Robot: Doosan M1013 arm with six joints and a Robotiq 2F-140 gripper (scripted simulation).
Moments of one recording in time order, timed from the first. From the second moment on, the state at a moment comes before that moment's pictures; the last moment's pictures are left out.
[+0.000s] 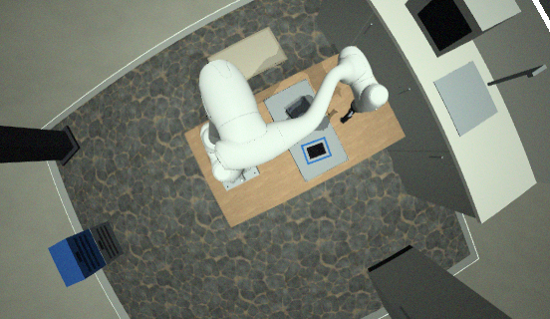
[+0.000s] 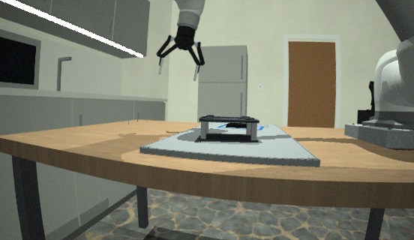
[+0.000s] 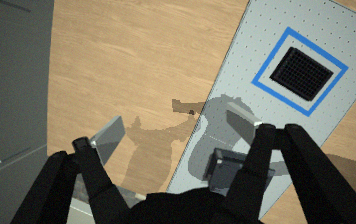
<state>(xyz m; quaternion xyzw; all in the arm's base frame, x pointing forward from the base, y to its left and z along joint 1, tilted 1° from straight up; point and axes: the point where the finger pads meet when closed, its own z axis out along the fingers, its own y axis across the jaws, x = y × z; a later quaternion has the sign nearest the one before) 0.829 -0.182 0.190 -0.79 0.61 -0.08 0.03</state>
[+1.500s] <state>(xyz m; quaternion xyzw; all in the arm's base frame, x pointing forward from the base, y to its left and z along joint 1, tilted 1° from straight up) 0.736 -0.236 0.141 -0.89 0.45 -0.06 0.00</state>
